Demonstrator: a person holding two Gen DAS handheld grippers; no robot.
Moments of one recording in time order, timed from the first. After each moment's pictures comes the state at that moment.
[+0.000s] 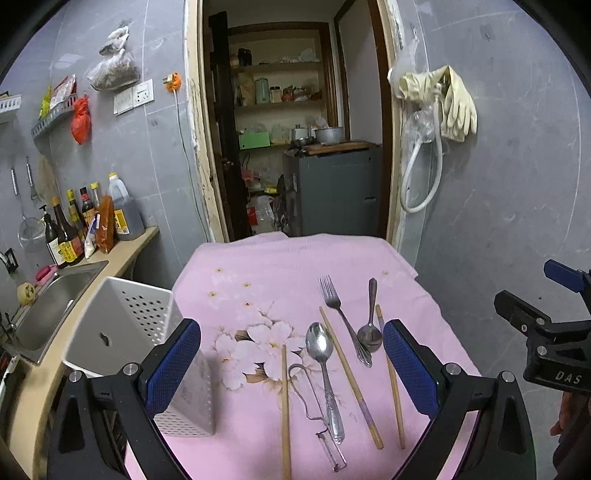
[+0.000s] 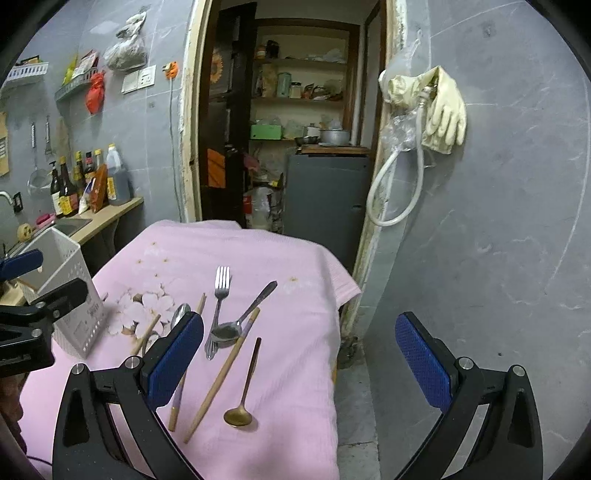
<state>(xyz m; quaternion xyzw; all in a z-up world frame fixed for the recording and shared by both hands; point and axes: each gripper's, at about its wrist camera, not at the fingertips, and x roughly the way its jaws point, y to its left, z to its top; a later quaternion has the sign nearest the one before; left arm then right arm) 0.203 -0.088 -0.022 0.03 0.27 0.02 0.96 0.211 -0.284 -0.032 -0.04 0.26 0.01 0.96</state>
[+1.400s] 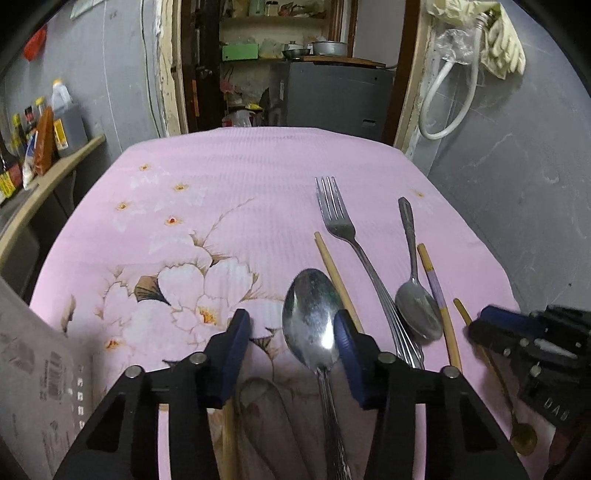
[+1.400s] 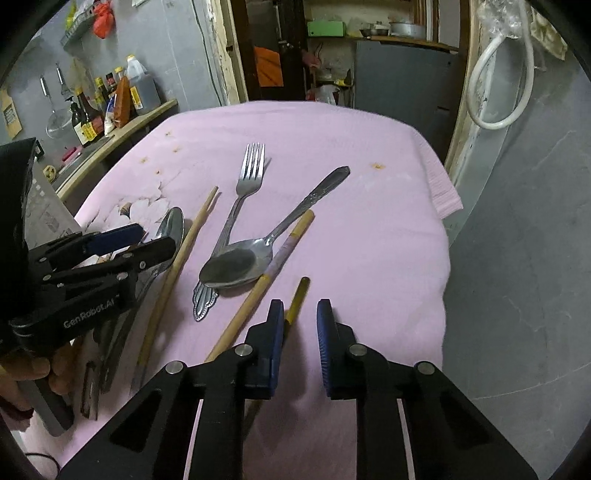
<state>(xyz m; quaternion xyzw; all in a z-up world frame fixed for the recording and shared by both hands) 0.341 -0.083 -0.158 -0.03 0.42 -0.03 0.91 0.339 -0.251 -0.182 -0.02 0.46 0.14 0.87</state>
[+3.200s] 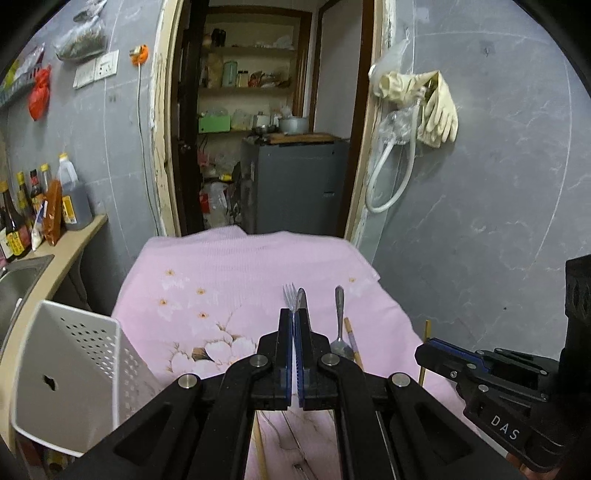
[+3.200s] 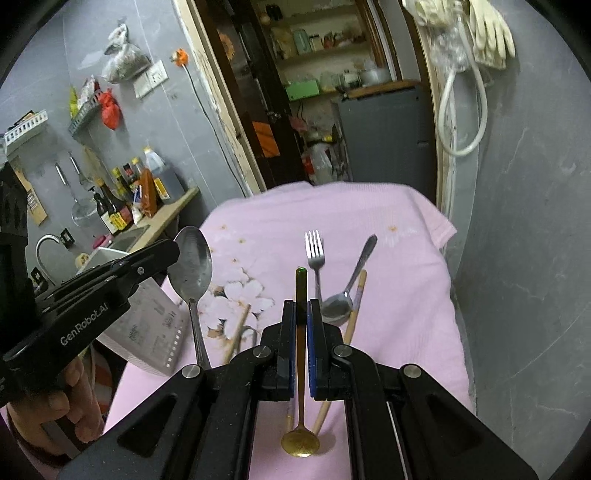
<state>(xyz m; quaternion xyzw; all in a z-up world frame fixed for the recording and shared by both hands) 0.254 -0.060 -0.011 -0.02 0.29 -0.09 0.95 0.239 -0.241 -0.064 0.10 0.34 0.13 0.93</state>
